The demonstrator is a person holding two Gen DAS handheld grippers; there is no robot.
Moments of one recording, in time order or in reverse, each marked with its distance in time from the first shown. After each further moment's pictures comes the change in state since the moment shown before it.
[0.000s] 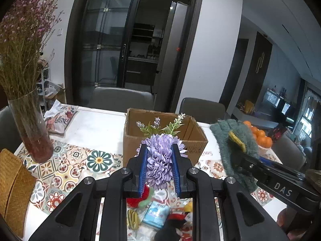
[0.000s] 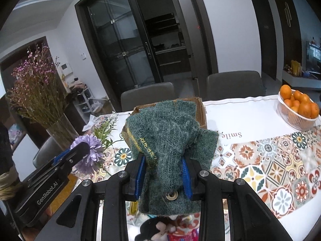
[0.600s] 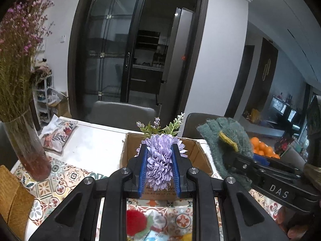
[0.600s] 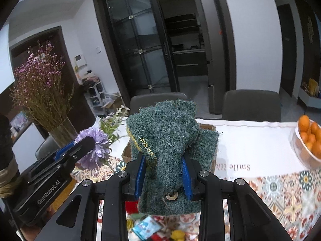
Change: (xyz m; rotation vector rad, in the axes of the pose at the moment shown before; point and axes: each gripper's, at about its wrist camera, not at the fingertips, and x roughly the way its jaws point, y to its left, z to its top) left arm 0.043 -0.011 0.054 -0.003 -0.065 0.049; right arm 0.045 -0.009 0.074 -0.140 0.029 0.093
